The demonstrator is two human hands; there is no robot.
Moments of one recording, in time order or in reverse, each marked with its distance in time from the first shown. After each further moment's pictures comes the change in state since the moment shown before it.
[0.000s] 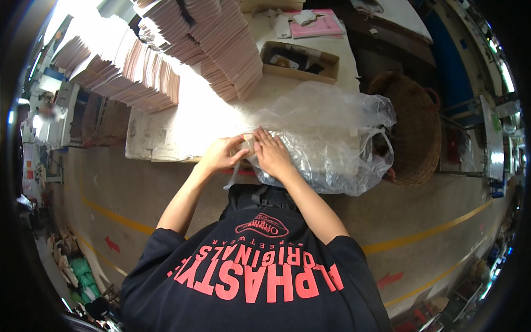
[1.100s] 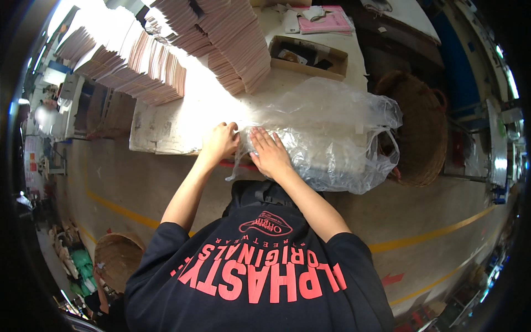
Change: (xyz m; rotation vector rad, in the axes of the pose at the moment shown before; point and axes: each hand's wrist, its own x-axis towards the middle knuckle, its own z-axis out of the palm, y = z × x) left_hand 0.007 -0.007 -0.004 0.454 0.063 -0.361; right_hand -0.009 -0.004 0.036 -0.262 0.128 -0.233
